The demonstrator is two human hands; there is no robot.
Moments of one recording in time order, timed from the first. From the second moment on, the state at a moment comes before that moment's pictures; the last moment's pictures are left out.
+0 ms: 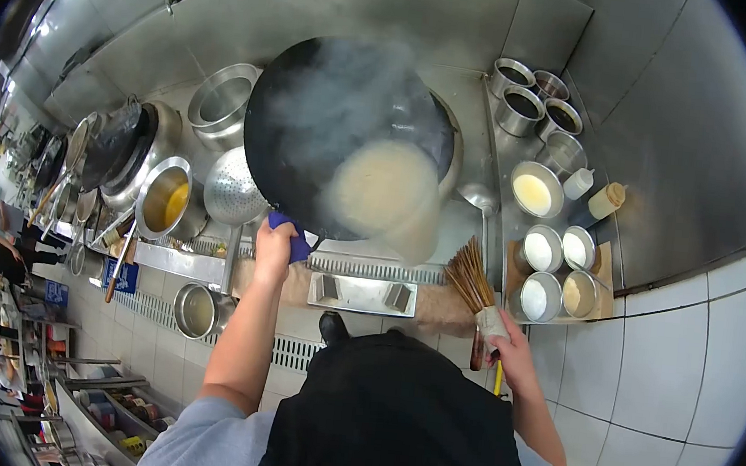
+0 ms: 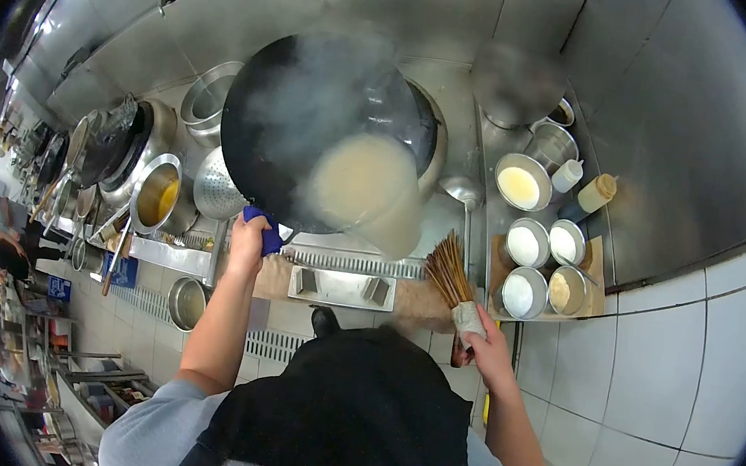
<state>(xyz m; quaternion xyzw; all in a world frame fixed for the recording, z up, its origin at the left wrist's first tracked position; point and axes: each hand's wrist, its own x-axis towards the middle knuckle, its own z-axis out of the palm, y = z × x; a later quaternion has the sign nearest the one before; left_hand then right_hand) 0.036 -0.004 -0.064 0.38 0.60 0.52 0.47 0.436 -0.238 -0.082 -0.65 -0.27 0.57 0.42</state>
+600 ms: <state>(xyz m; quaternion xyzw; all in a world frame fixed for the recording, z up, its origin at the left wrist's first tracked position) 0.041 -0.016 -0.076 0.48 0.59 0.54 0.36 0.422 -0.117 -0.006 -0.53 -0.38 0.55 0.52</state>
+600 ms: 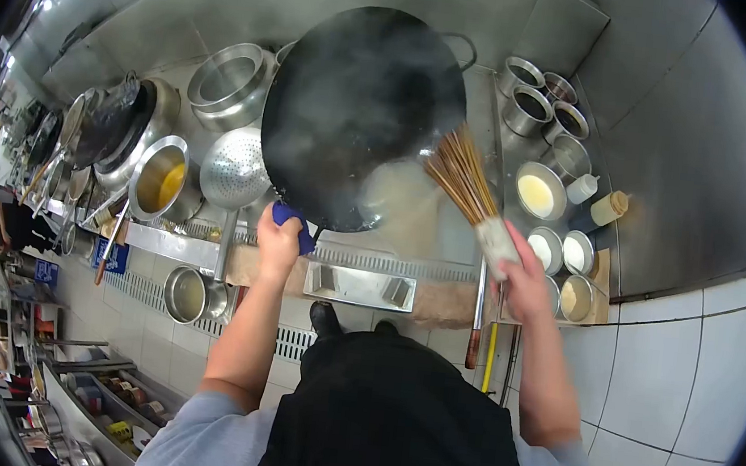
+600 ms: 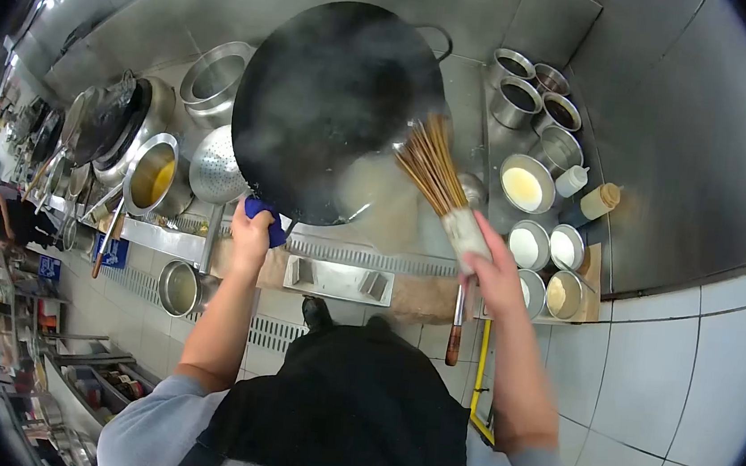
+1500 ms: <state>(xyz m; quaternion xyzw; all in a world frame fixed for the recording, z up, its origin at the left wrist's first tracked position) 0.110 0.041 -0.099 0.15 0.58 0.53 0.61 0.379 -0.135 -0.138 -0.76 -0.56 0.21 0.25</state>
